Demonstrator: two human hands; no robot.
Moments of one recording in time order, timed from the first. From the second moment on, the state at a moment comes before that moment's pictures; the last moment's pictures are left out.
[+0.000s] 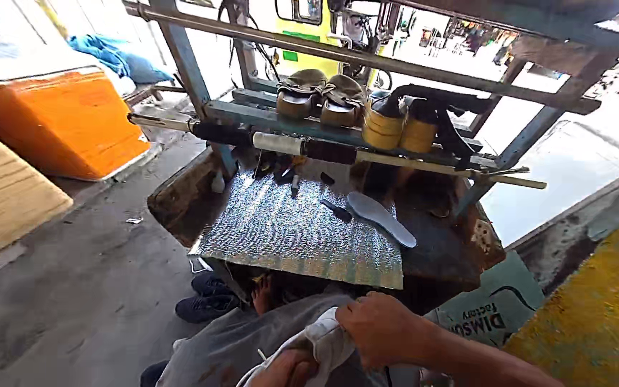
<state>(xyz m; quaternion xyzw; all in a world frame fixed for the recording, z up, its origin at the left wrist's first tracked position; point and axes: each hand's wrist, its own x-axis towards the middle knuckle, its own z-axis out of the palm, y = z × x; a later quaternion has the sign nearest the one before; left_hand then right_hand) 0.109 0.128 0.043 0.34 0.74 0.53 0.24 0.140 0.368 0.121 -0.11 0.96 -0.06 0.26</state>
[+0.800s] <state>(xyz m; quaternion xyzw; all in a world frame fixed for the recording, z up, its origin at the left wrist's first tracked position) 0.107 0.171 -0.009 0.11 0.64 0.71 0.28 0.146 0.389 0.088 -0.19 0.97 -0.13 0.11</state>
